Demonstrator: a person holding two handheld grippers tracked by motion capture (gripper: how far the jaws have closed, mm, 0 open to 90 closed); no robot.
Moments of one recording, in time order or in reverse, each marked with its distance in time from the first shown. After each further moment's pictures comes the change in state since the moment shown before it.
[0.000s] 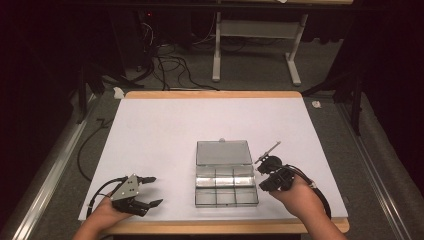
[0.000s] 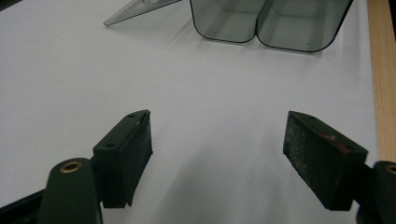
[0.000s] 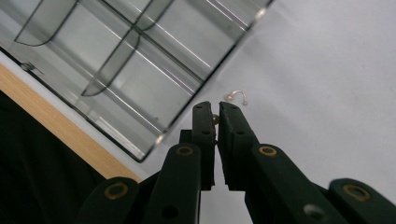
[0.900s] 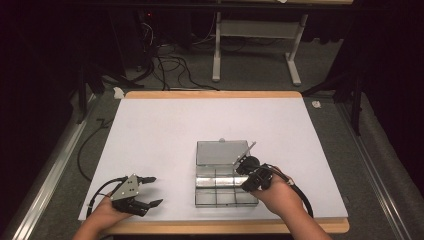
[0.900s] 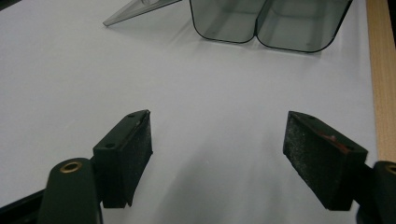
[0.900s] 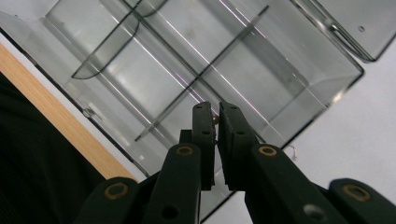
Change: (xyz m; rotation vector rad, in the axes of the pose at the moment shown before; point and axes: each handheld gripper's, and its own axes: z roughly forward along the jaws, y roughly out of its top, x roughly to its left) left arm 0.000 0.000 0.000 -0.001 -0.002 -0.001; right arm 0.036 0.034 0.014 0.014 0.027 -0.095
